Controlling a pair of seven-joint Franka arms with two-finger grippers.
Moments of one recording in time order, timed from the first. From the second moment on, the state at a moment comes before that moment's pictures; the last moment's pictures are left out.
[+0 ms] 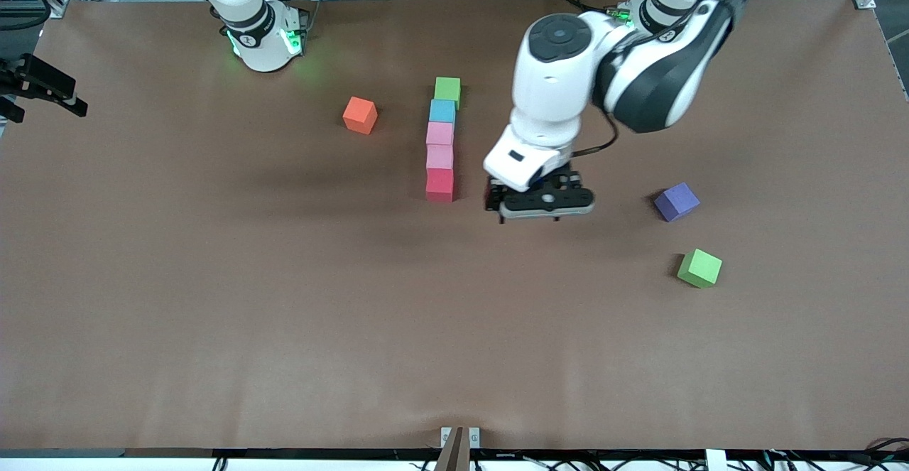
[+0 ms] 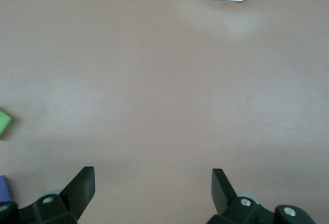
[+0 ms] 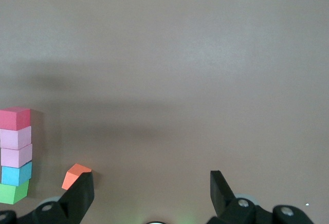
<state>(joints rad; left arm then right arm) -0.29 0.36 -0.41 -1.53 0.35 2.04 -0.84 -0.01 -0.08 -0.08 -1.57 0.06 1.45 -0.14</state>
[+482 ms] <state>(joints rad) -0.13 0.27 -0.39 -1.53 0.20 1.95 -0.49 0.02 -0.08 -0.08 -1.57 0.06 1.45 -0.14</state>
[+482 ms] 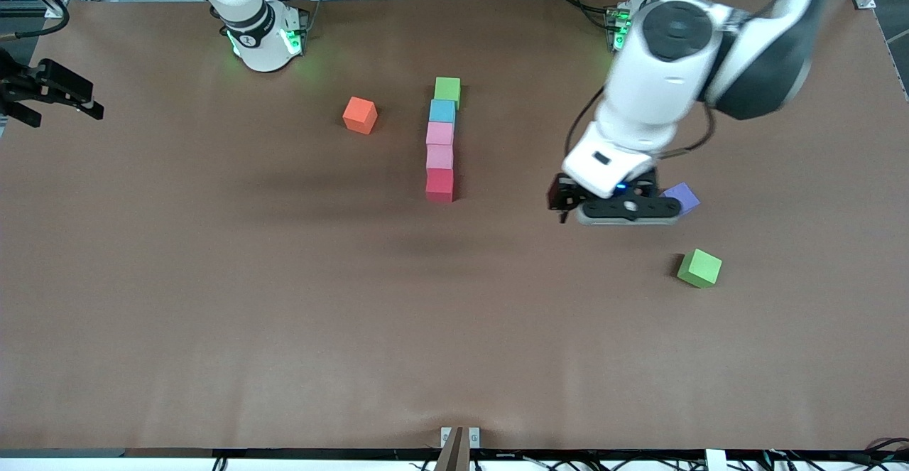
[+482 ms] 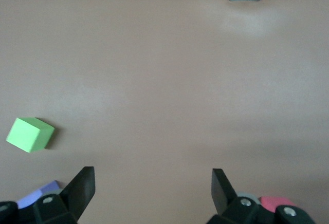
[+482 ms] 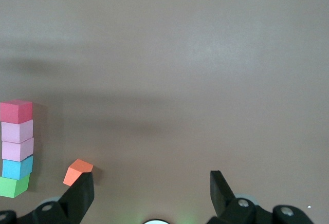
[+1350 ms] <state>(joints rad) -0.16 0.06 0.06 -1.53 -0.04 1.56 0.11 0.01 -0.08 -0.08 -1.57 0.06 1.45 -0.14</state>
